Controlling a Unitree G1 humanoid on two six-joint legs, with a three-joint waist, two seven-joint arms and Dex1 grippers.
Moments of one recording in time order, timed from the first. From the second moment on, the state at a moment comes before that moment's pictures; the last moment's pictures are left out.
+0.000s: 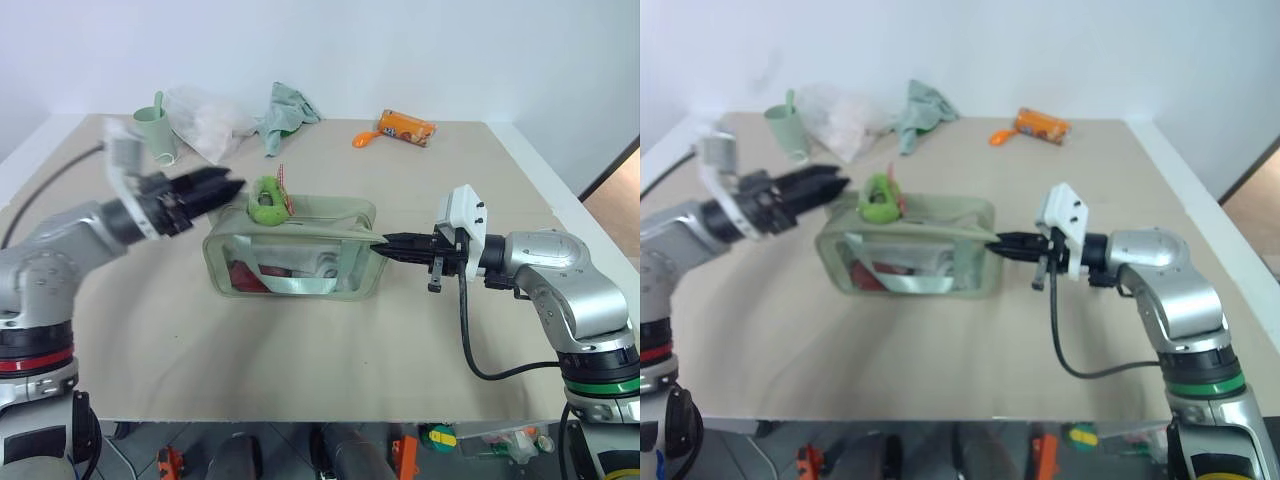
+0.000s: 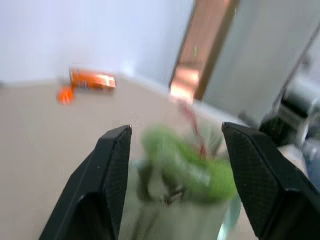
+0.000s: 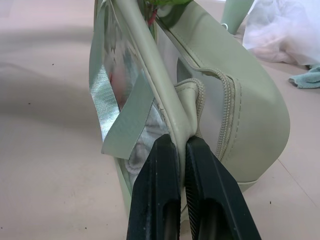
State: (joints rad) left arm -0.62 0.68 0.41 -0.06 -1.03 0.85 -0.77; right arm -0.53 -0.75 0.01 -0.20 0.43 0.46 1.08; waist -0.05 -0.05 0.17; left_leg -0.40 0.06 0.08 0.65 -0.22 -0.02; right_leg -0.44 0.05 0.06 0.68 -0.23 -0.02
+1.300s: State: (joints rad) left arm -0.37 0.73 0.25 -0.06 -0.80 0.74 -0.99; right arm -0.54 -0.75 0.02 -0.18 0.43 0.47 1.09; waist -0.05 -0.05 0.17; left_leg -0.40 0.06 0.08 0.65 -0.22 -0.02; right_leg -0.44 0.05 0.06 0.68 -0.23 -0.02
